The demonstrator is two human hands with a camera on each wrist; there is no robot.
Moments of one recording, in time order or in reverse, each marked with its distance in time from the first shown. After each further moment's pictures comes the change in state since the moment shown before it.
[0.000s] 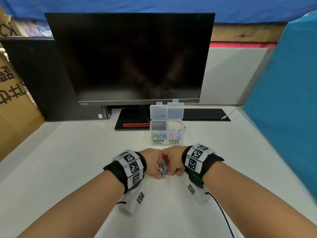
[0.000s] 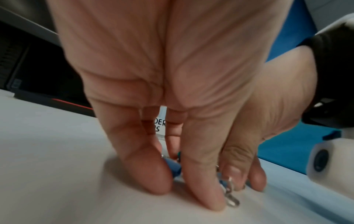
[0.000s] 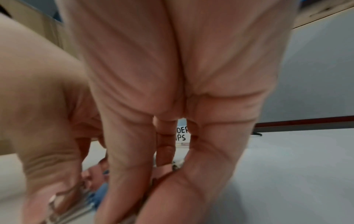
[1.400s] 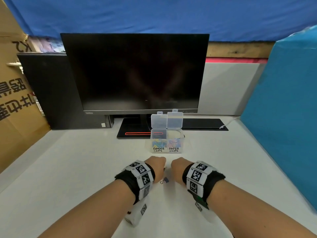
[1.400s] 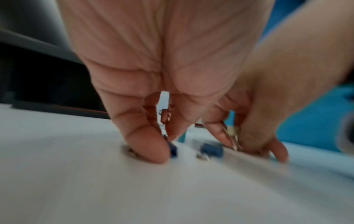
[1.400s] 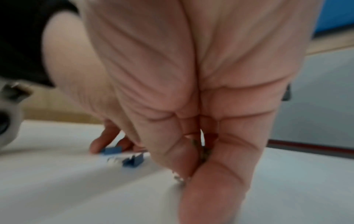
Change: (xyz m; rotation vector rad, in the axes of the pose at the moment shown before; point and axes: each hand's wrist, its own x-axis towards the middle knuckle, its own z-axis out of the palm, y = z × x) left_hand 0.001 0.018 0.012 0.058 0.109 -0.143; right_hand -0.019 -0.012 0.023 -0.418 0.187 0.254
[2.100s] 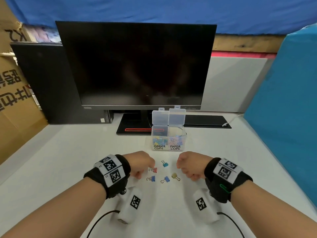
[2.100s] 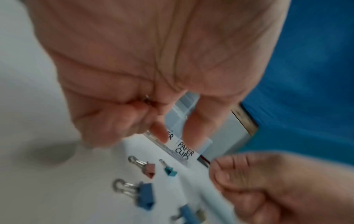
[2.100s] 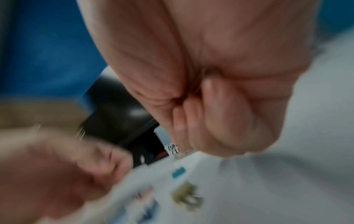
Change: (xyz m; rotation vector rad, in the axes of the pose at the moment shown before) left_hand -0.015 -0.040 -0.021 -0.773 -0.167 -0.242; right_hand -0.001 0.041 -0.005 0.879 -0.118 -0.008
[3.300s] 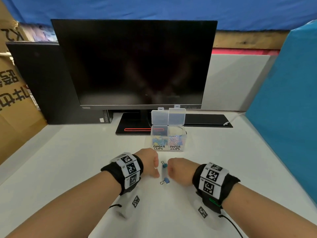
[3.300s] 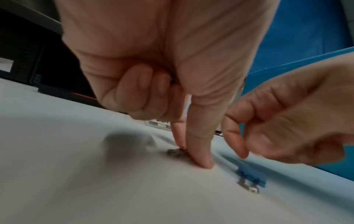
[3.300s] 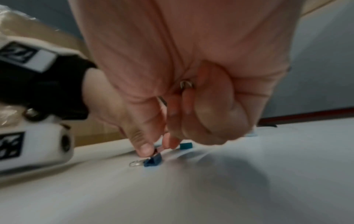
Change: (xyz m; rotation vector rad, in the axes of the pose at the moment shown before) left_hand 0.025 0.007 0.010 0.615 0.164 0.243; right_hand 0.009 -0.011 0.026 -0.634 0.060 -0.210
